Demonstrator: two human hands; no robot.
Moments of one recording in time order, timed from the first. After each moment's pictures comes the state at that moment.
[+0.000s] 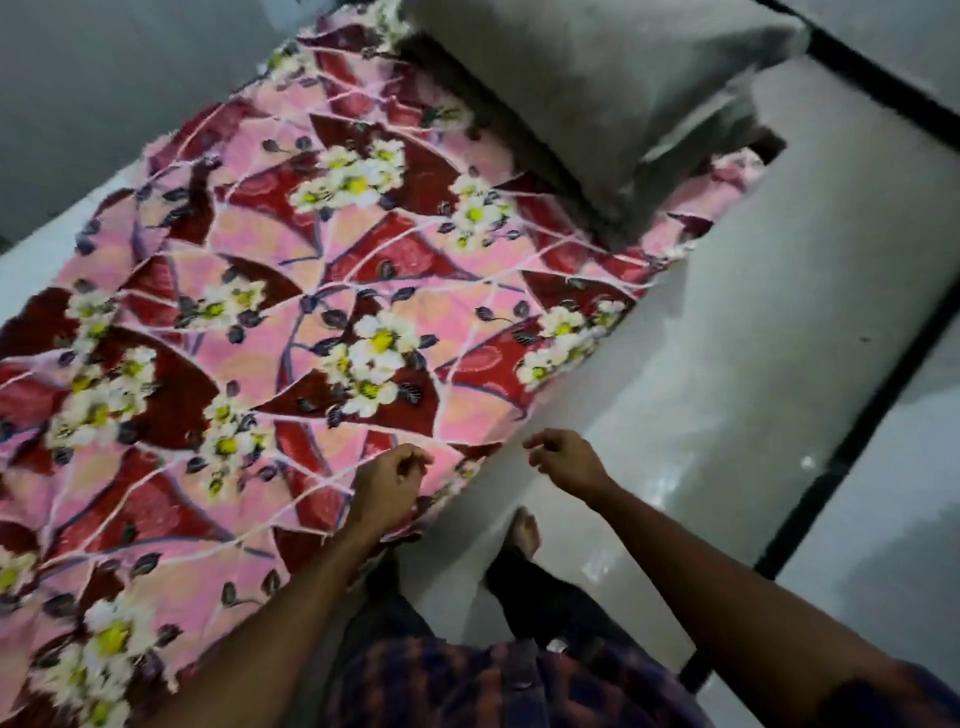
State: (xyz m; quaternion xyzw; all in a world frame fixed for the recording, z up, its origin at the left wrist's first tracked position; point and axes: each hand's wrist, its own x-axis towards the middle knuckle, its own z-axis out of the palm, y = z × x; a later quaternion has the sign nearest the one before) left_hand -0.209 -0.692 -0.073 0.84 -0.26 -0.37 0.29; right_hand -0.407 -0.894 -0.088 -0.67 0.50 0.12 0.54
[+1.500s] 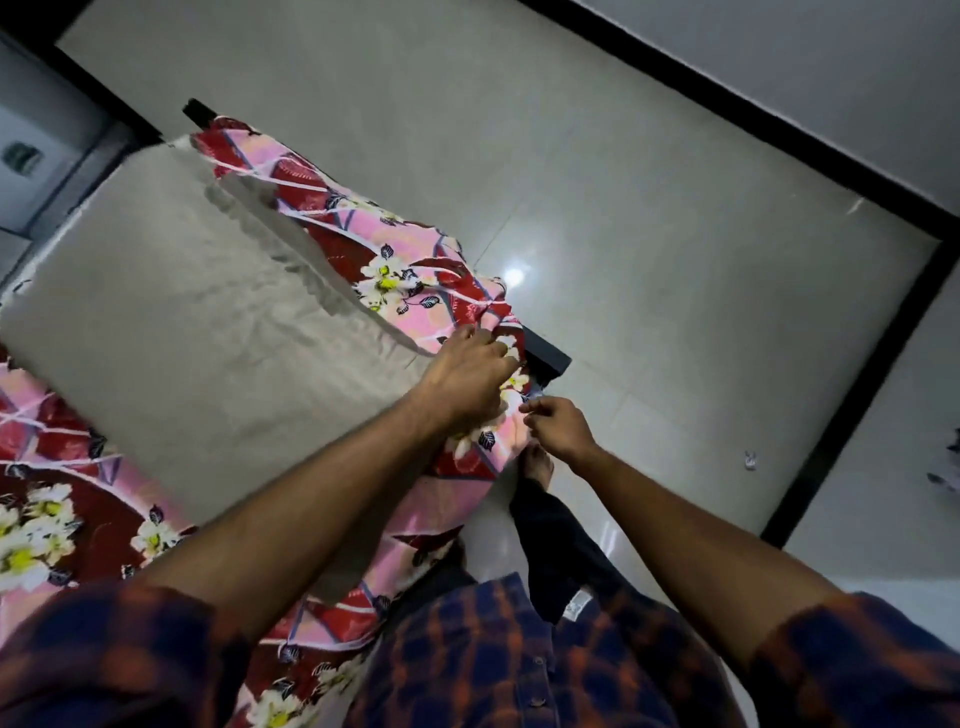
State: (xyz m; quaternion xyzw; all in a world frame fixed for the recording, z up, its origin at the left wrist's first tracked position) left_hand -0.274 -1.719 -0.020 0.61 -0.76 -0.14 -0.17; right_hand -0.453 -1.732 -0.124 -0.57 0.59 0.08 0.57
